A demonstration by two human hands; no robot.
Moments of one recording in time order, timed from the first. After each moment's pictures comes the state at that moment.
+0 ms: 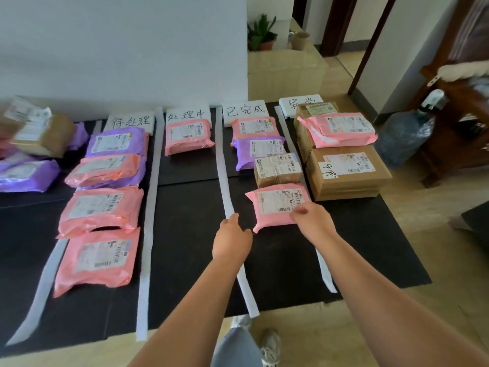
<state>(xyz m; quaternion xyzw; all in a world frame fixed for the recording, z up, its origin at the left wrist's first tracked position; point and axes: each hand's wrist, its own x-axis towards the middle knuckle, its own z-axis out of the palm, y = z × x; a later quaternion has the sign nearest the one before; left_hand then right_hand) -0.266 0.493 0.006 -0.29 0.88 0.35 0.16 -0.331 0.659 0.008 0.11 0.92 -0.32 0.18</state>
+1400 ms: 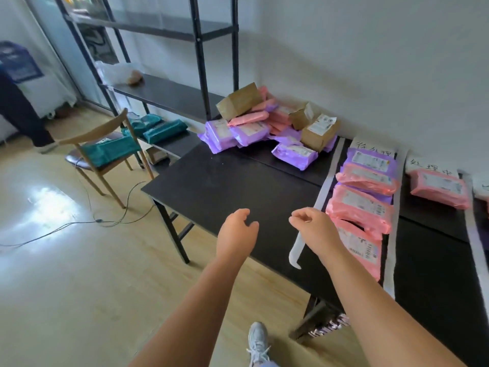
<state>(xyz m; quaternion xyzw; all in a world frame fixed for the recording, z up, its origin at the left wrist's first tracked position) 0.138 0.033 0.080 -0.48 0.77 0.41 -0.11 -0.002 0.139 0.084 -0.26 0.86 -0.38 0.24</state>
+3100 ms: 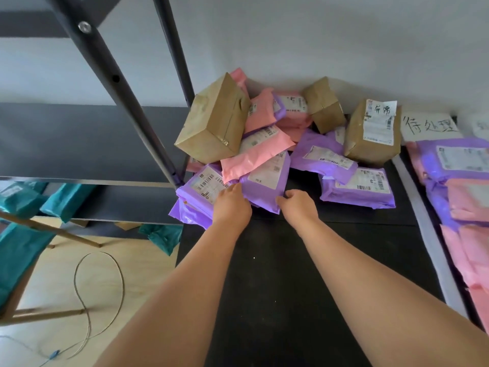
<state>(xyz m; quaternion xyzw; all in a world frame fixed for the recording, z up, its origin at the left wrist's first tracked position) -0.151 -0.506 -0.027 -0.27 0.92 0.28 0.10 -0.212 -0.368 -0.033 0.03 0.91 -0.34 0.25</state>
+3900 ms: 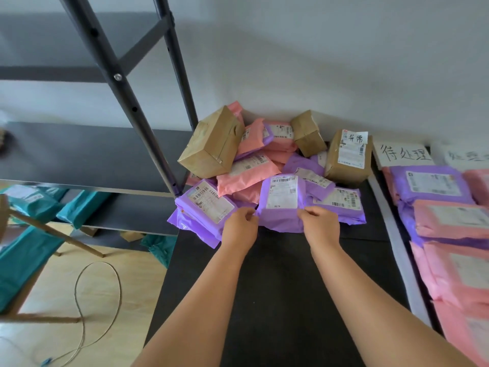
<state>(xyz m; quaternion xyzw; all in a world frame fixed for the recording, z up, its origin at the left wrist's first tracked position) -0.117 -0.429 0.032 -0.35 0.82 0.45 0.06 -0.187 -0.285 0.022 0.08 0.87 -0.47 0.12</state>
